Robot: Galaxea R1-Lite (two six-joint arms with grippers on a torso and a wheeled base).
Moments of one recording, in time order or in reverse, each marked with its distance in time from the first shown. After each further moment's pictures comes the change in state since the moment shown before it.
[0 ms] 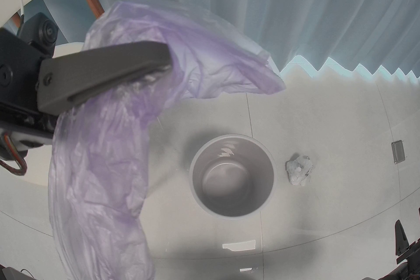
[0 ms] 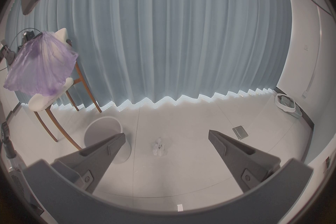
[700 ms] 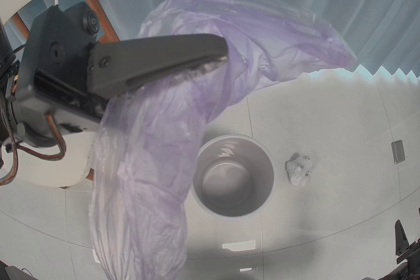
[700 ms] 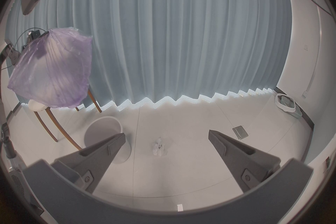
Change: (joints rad) left arm -0.037 0.120 -0.070 -0.052 -0.003 -0.037; right arm 0.000 0.000 0.000 0.000 0.000 0.000
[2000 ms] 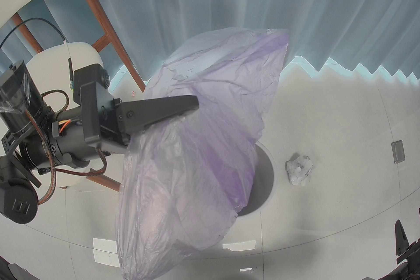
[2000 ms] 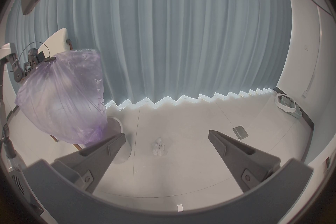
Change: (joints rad) left arm 0.164 0.127 0.231 -0.319 0.006 0.013; right arm 0.000 0.000 0.000 0.000 0.000 0.000
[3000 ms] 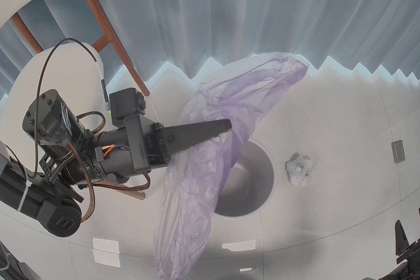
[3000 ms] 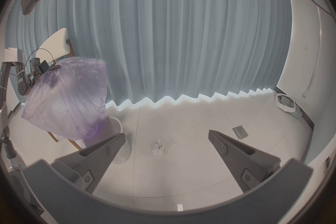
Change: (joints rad) left arm -0.064 0.227 0.059 -0.377 0.006 -0.012; right arm 0.000 0.000 0.000 0.000 0.000 0.000
